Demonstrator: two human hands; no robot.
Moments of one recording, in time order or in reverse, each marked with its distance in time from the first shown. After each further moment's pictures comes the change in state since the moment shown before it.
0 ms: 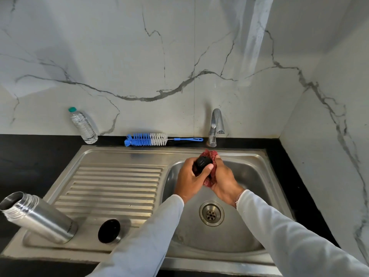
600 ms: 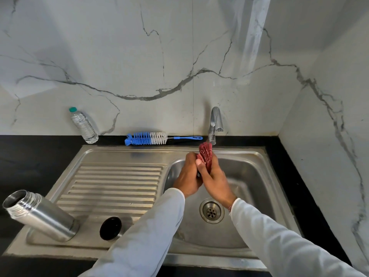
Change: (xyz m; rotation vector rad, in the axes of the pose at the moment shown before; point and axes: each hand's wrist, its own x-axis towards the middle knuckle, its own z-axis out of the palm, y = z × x) left_hand -0.004 0.015 -0.012 0.294 -0.178 0.082; right_hand -0.022 0.022 0.002 -0.680 -0.032 -0.555
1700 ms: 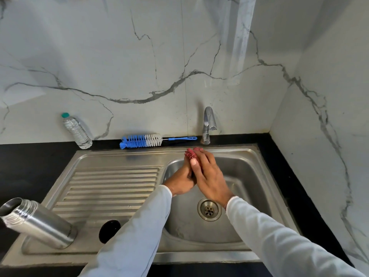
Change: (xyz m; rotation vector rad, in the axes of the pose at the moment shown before) left_hand -0.004 0.003 -0.027 -0.079 -0.311 -0.022; right_hand -0.003 0.003 0.004 -0.313 0.060 -0.274
